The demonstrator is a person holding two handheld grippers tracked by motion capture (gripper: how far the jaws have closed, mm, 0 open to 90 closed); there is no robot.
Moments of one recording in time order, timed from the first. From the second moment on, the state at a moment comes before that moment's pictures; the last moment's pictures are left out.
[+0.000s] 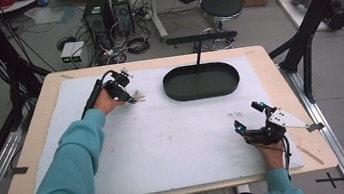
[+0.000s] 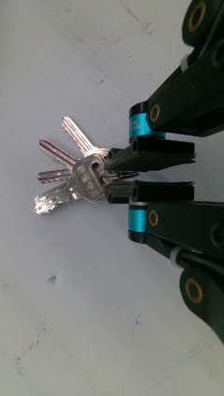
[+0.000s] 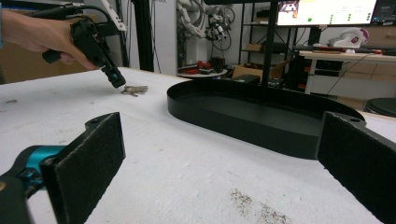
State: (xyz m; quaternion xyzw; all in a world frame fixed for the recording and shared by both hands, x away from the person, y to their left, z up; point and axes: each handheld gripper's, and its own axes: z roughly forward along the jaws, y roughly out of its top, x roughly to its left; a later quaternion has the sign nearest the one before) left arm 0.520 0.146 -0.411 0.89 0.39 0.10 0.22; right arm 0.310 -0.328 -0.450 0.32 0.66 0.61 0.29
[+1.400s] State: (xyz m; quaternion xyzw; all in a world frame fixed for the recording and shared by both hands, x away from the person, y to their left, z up) left arm 0.495 0.164 -0.354 0.87 0.35 0.09 0.35; right arm 0.313 -0.327 -0.443 0.34 0.66 0.61 0.28
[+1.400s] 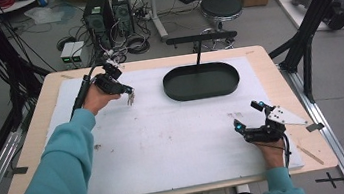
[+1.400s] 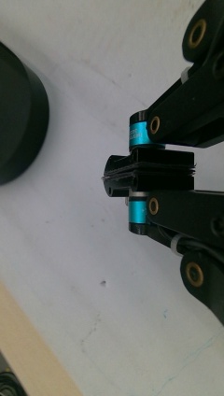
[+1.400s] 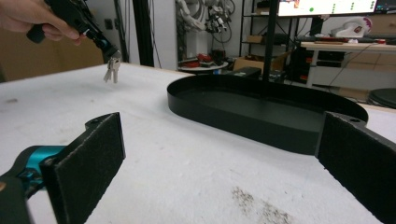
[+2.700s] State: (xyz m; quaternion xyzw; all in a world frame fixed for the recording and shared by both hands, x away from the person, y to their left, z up) left arm 0.367 0.146 -0.293 0.81 0.12 0.03 0.58; right arm 0.368 -0.205 -0.284 0.06 0.80 0.59 0.06
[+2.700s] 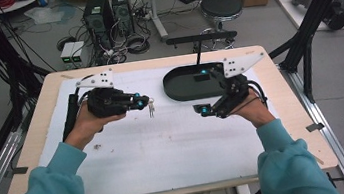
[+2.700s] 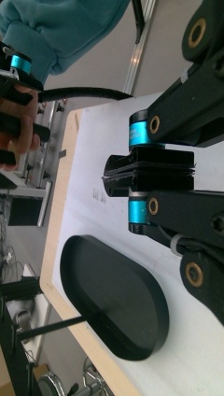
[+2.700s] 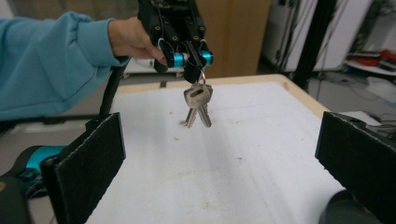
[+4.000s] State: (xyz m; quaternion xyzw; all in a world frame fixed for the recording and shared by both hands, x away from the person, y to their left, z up) left arm 0.361 0.121 -0.306 0.81 0.07 -0.01 0.59; right arm 0.390 -0.149 -0.294 -0.02 0.84 0.54 -0.07
